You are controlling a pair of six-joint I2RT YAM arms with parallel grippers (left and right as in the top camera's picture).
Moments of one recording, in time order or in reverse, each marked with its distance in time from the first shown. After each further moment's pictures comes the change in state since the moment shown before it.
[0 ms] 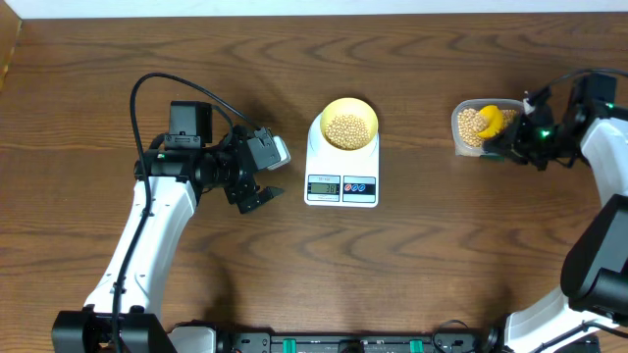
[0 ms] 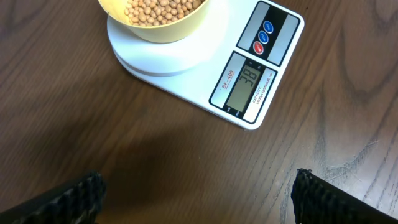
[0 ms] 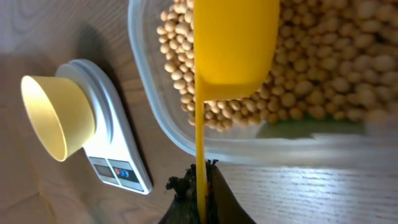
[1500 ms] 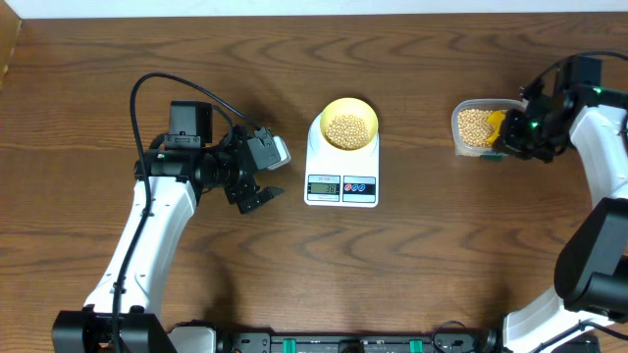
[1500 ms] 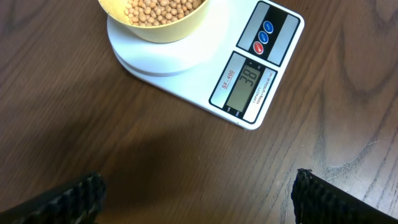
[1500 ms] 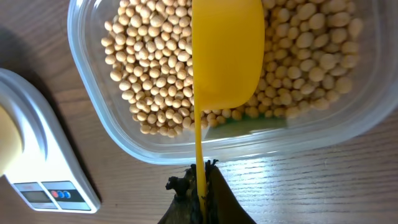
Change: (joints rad) left arm 0.000 0.000 0.000 0.000 0.000 0.000; right arm 0.092 0.000 0.092 -0.070 0.312 0.024
